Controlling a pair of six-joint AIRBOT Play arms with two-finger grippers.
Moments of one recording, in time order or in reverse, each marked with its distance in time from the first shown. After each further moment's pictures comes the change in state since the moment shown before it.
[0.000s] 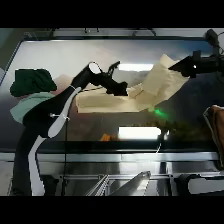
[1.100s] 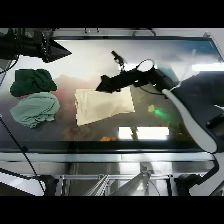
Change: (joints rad) left arm 0.555 0.407 -0.123 -0.357 -0.391 0.156; right arm 0.654 -0.237 0.108 -0.092 -0.430 0.102
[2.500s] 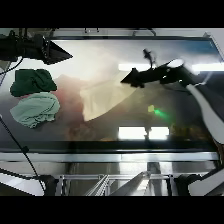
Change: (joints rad) left arm -0.007 0.006 -0.018 -0.001 -0.028 0.030; right arm -0.288 0.051 -0.100 0.120 0.089 -0.055
